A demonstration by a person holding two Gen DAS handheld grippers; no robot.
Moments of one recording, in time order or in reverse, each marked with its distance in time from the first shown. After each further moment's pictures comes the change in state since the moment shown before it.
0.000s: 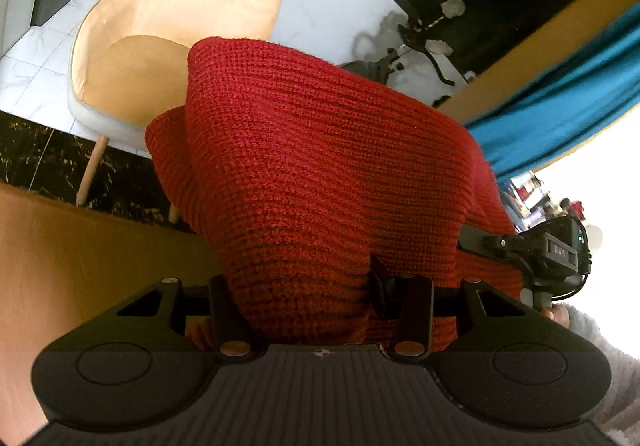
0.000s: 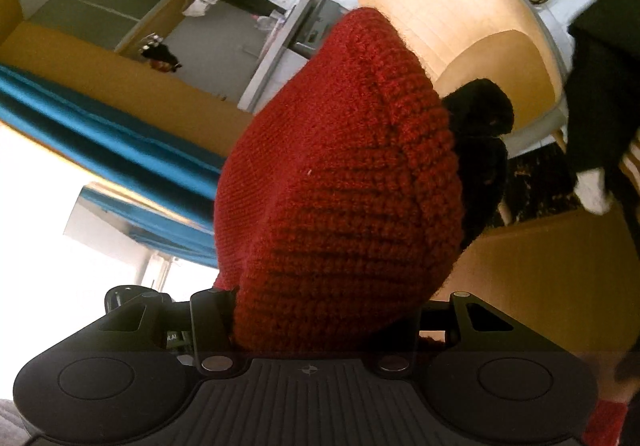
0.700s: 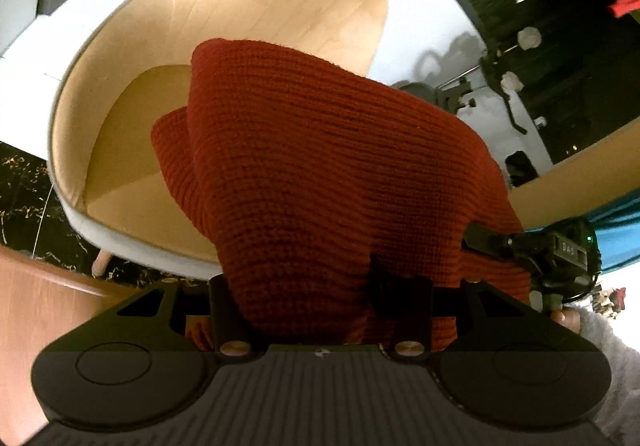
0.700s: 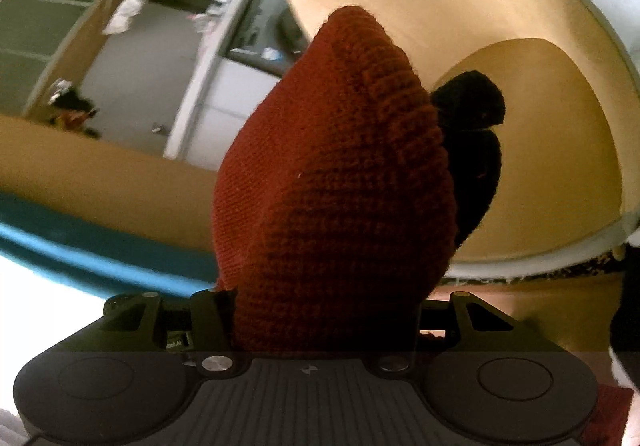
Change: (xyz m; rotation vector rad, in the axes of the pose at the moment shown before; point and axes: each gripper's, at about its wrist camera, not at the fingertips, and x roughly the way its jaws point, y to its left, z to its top) left arm 0.182 0.201 0.265 -0.126 0.084 0.062; right arm 0.287 -0.174 0.317 0.161 0.090 -0.076
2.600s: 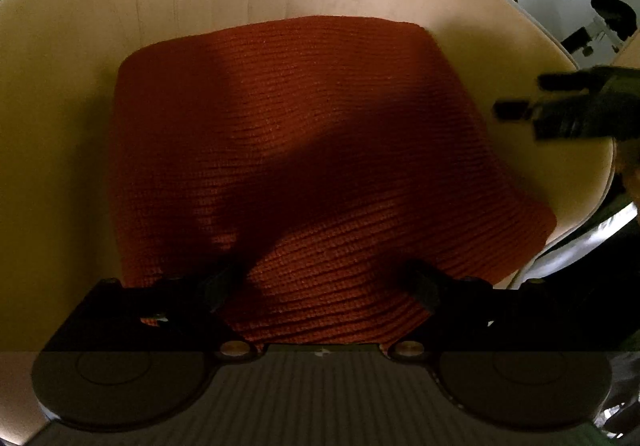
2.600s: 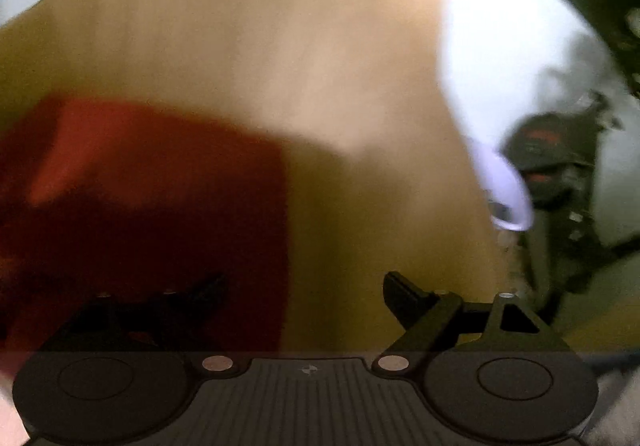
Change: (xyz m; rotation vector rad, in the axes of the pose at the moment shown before) left arm 0.201 0.096 0.030 0.457 0.169 0.302; right arm 0.254 -0.120 0.118 -0.645 -0.212 -1.146
